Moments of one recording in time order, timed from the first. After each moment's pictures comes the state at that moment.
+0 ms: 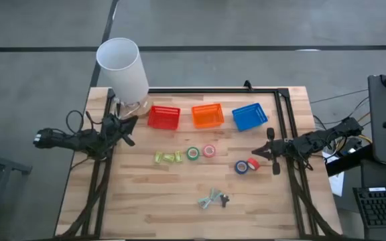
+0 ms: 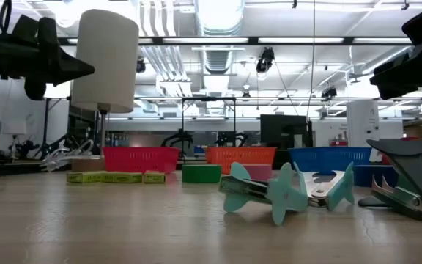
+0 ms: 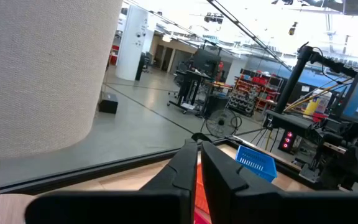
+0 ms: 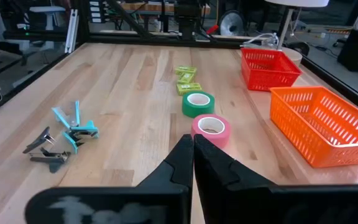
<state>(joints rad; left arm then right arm) -0.18 0.04 0.01 0.18 -0.90 -0.15 0.40 0.08 0.10 -0.28 0.37 0.10</state>
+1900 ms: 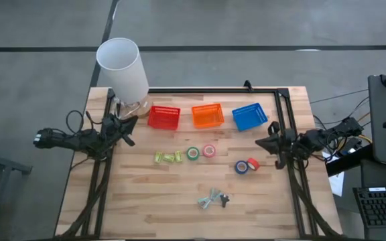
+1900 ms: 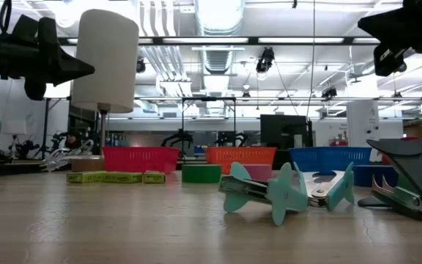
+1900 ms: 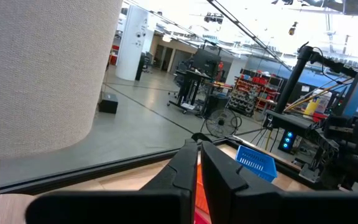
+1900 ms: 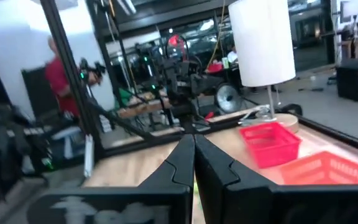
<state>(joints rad) -0.18 0.04 0.01 0.18 -0.90 -0.15 0.40 0.08 0.10 0.14 0.44 0.23</state>
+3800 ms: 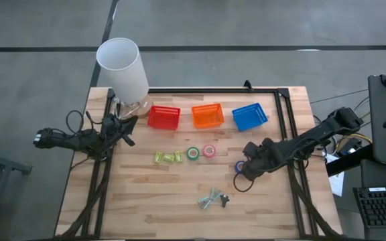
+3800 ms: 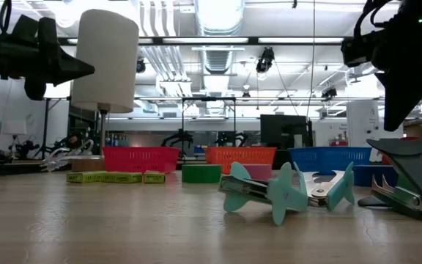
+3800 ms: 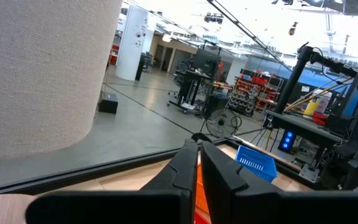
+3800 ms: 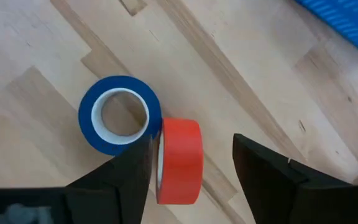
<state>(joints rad) -0.18 0.04 0.01 0.18 -0.90 -0.15 0.41 1.38 0.87 -1.04 0.32 1.13</state>
